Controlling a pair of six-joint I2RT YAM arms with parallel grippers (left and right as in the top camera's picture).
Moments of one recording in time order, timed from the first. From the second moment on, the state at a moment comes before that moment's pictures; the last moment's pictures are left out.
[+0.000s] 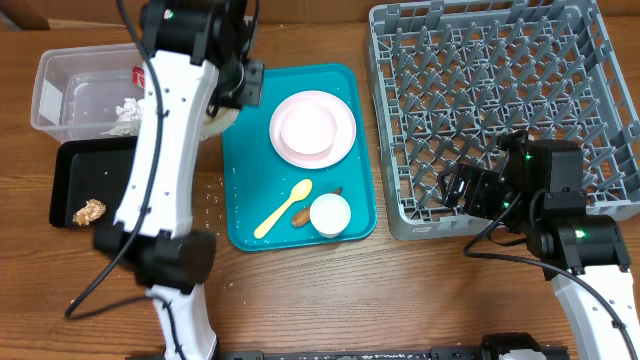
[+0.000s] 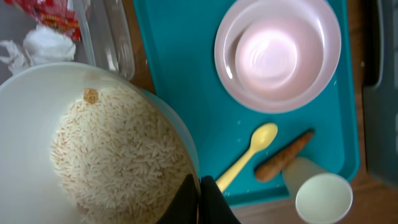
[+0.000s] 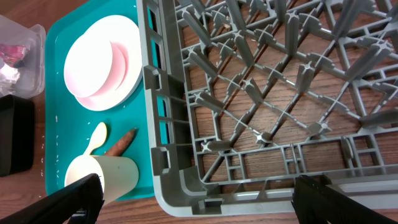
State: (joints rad) left arm -0.22 2.02 2.39 -1.69 -0.06 -0.10; right arm 0.05 1.05 0.96 -0.84 -0.26 0.33
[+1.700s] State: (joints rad) left arm 0.93 1.90 1.19 -0.69 1.53 0.05; right arm 0.05 1.05 0.96 -0.85 -0.27 0.33
